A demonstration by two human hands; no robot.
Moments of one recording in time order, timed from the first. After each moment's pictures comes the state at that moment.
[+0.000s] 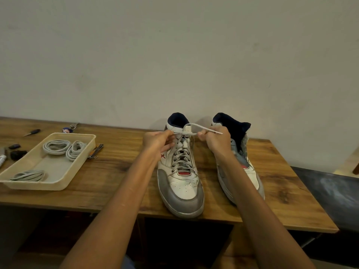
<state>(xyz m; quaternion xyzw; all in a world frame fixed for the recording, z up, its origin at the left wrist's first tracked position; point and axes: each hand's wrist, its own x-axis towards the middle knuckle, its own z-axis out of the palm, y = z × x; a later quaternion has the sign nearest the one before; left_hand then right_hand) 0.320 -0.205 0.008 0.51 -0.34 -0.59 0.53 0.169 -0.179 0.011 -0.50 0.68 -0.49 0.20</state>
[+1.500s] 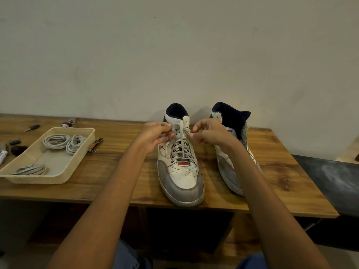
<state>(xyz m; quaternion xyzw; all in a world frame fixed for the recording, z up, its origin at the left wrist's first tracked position) 0.334 -0.207 0.010 0.48 -0.42 -0.63 0.45 0.161 -0.170 0.019 -0.60 0.61 -0.37 0.37</state>
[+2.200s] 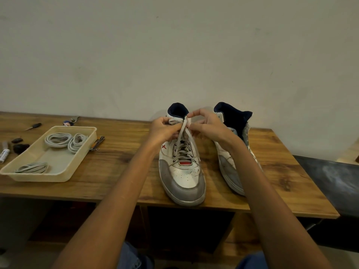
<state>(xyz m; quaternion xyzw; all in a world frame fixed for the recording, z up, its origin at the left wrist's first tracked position) 0.319 -0.199 0.008 0.49 -0.52 -0.53 0.46 0.171 -0.166 0.032 -0.64 0.54 -0.40 0.37</state>
